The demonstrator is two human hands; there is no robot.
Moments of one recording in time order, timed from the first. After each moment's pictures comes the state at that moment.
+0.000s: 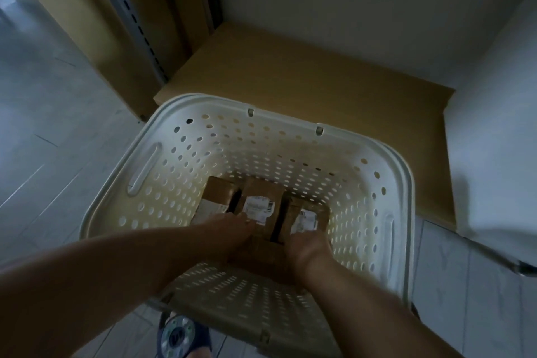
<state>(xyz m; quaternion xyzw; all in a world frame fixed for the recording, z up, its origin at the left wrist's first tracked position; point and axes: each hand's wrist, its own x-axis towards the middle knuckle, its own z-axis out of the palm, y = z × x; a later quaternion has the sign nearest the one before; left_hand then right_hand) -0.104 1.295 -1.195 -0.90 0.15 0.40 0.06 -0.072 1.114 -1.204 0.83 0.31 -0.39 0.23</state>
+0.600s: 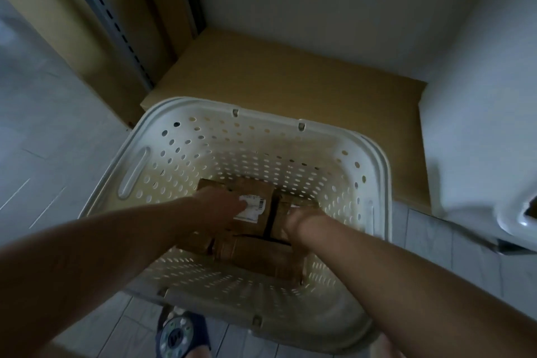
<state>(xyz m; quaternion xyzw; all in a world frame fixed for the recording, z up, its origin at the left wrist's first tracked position) -0.072 1.302 -1.146 -0.90 0.19 0.38 0.09 -0.037 1.109 -1.142 0.81 0.32 -0.45 0.20</state>
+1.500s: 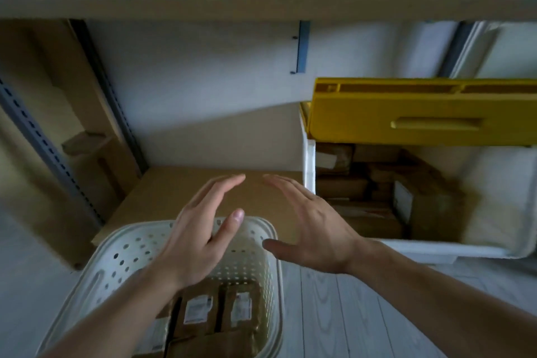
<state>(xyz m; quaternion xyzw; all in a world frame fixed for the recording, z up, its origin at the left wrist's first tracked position) -0.115 1.171 -0.899 -0.90 0.23 -0.18 -0.33 -0.101 0.940 -0.887 0.91 0.29 0.04 -0.28</state>
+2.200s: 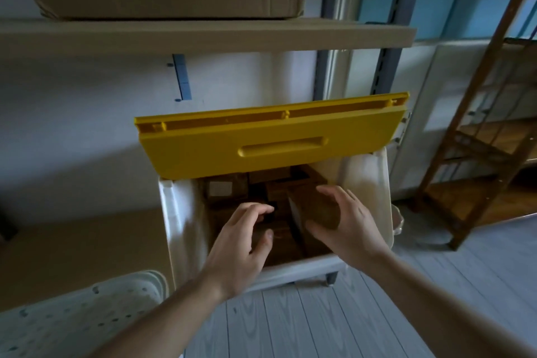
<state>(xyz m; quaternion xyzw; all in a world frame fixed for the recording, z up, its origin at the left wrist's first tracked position) -0.057 0.933 -0.925 -0.86 0.31 -0.06 -0.40 -0.102 0.706 -0.911 0.93 -0.07 0.17 -0.33</state>
